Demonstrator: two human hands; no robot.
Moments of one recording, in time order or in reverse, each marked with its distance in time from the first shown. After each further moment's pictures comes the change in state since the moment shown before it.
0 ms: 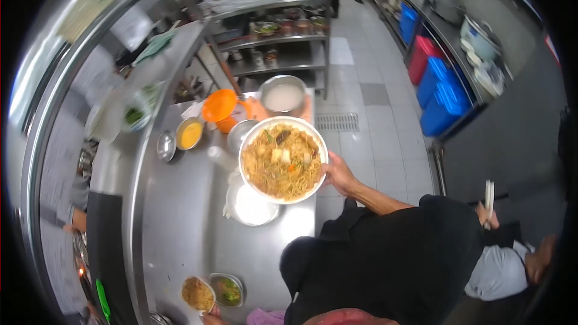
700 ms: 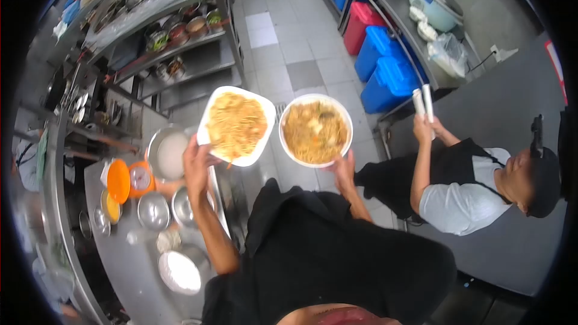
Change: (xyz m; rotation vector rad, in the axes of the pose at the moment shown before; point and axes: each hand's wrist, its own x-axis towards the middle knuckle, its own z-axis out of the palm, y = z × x) left_hand 0.011 0.099 0.522 -0.027 -1.757 0.069; right_hand 0.069 0.157 0.038 -0.062 0.949 -0.465
